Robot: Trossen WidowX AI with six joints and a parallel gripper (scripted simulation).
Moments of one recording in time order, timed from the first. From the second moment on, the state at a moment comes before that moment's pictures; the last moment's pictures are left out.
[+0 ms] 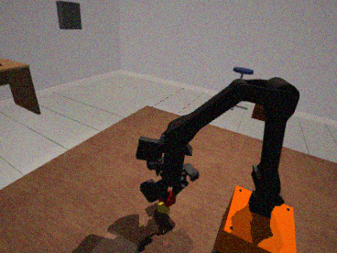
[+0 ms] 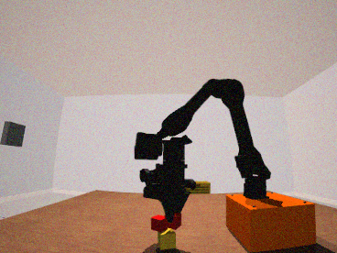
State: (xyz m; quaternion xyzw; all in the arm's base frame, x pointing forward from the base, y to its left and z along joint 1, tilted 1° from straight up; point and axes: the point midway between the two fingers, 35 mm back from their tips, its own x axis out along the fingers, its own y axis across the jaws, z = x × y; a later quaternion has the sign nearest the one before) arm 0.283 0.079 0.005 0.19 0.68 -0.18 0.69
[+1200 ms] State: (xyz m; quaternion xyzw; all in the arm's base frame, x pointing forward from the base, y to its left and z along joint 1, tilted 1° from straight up) arm 0.283 0.079 -0.009 0.19 0.68 -0.18 0.69
